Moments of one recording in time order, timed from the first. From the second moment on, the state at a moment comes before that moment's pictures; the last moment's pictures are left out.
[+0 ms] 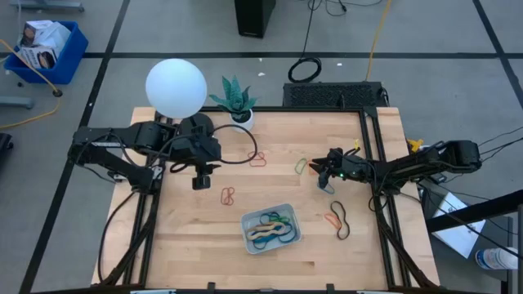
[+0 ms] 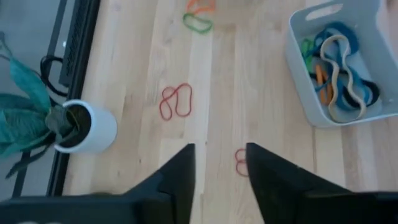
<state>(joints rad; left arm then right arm) -0.09 1.32 1.53 -1.20 -0.21 -0.06 -0.12 1.14 0.05 0.66 0.29 0.48</state>
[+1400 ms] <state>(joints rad) -0.03 1.40 0.65 -0.35 -0.05 -0.09 -0.15 1.14 0.05 0.66 0.29 0.45</state>
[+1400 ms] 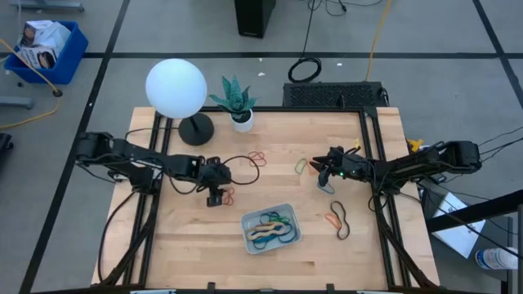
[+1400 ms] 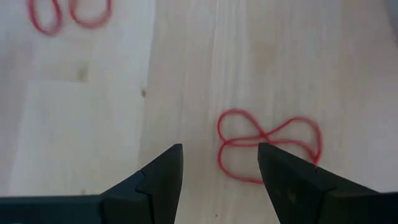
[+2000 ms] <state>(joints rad) -0.03 1.53 0.66 -0.34 -0.03 -0.11 -0.15 1.14 0.05 0.65 0.29 0.45</state>
